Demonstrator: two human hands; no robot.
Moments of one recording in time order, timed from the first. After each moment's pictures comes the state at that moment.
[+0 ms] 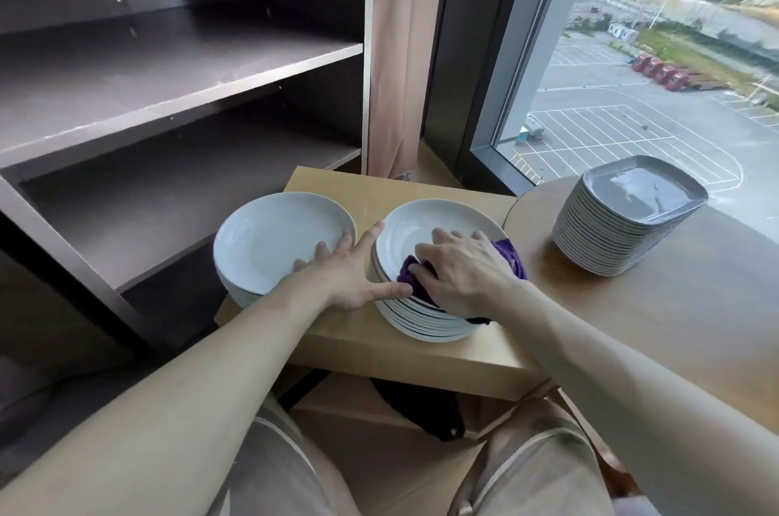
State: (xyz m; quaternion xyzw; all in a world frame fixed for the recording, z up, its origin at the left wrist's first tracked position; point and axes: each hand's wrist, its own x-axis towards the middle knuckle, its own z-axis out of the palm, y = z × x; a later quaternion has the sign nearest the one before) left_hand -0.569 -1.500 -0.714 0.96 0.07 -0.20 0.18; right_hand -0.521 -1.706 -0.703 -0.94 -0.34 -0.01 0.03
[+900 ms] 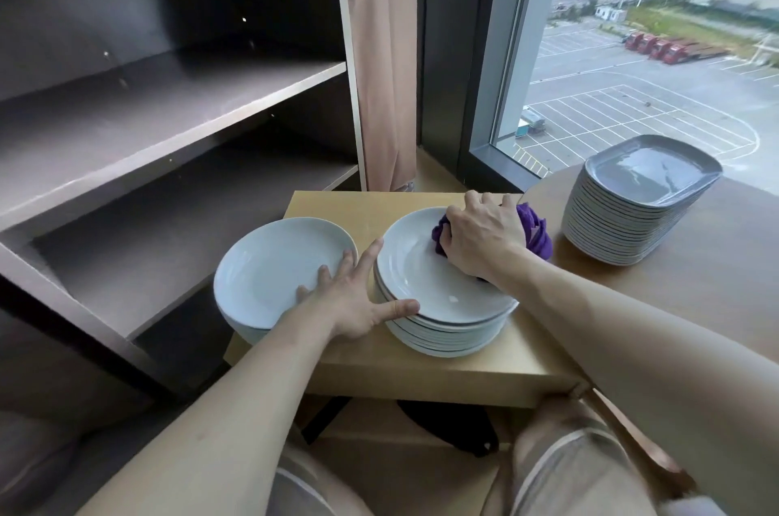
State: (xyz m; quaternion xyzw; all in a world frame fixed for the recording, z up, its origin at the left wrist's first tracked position) left_hand -0.564 -1.496 -0.726 0.96 0.07 -0.19 0.18; right_hand -0.453 -1.705 -0.716 -0.97 -0.18 -0.13 -0.10
